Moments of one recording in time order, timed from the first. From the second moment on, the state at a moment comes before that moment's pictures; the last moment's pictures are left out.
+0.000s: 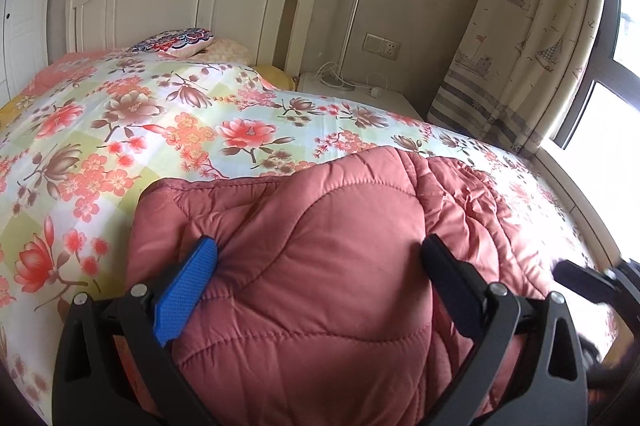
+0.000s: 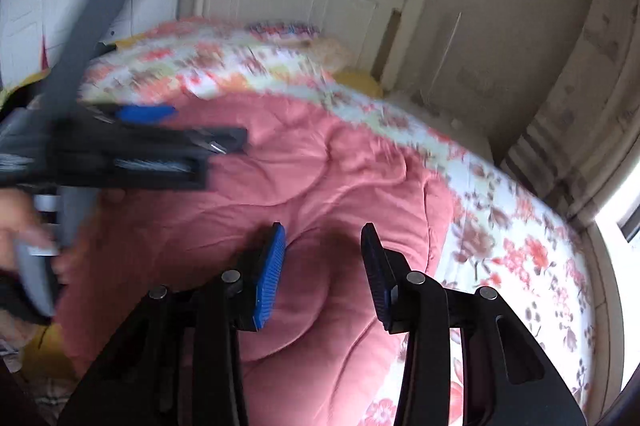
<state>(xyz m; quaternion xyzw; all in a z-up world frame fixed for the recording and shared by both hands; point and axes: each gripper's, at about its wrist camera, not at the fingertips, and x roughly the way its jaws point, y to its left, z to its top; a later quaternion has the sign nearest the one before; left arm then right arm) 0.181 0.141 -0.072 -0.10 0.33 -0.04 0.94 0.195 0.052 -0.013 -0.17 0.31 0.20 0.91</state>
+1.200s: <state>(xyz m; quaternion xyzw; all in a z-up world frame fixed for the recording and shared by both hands) 0.220 0.120 -0.044 0.02 0.40 0.04 0.92 0.120 0.079 -0.050 -0.25 0.27 0.22 0.90</state>
